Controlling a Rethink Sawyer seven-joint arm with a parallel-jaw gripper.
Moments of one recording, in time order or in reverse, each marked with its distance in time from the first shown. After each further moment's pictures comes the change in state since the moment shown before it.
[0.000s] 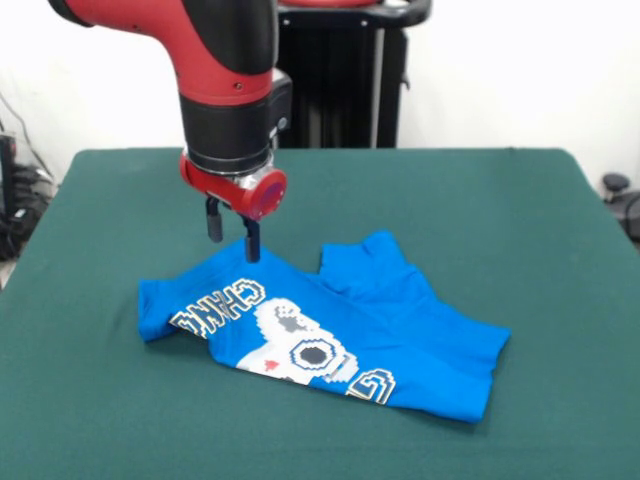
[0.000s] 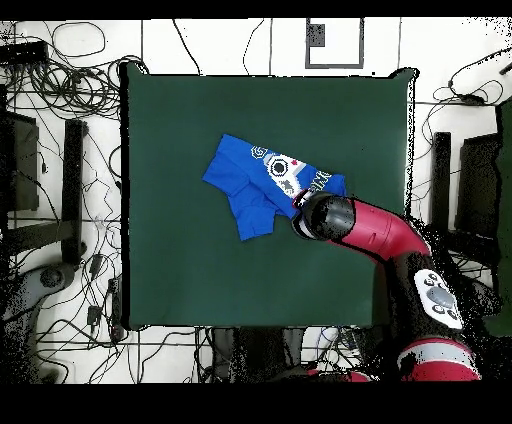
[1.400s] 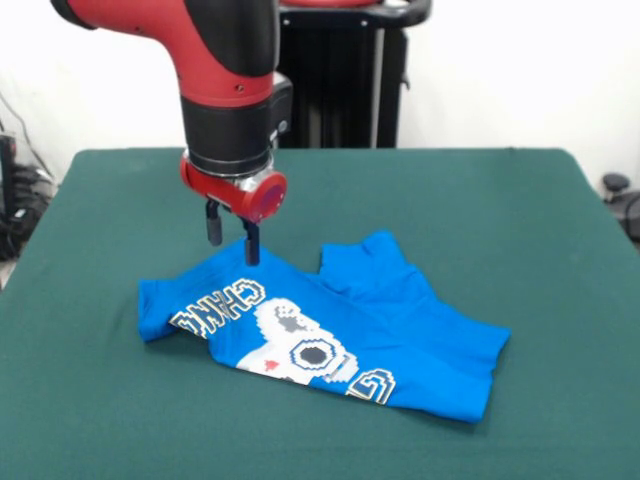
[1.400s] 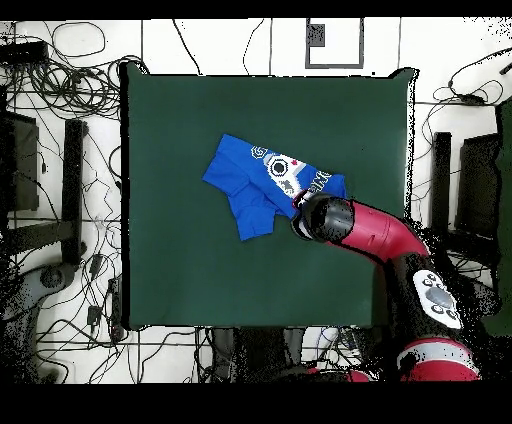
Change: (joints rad) arm -0.001 0.004 0.000 0.009 -0.001 -0.036 0.000
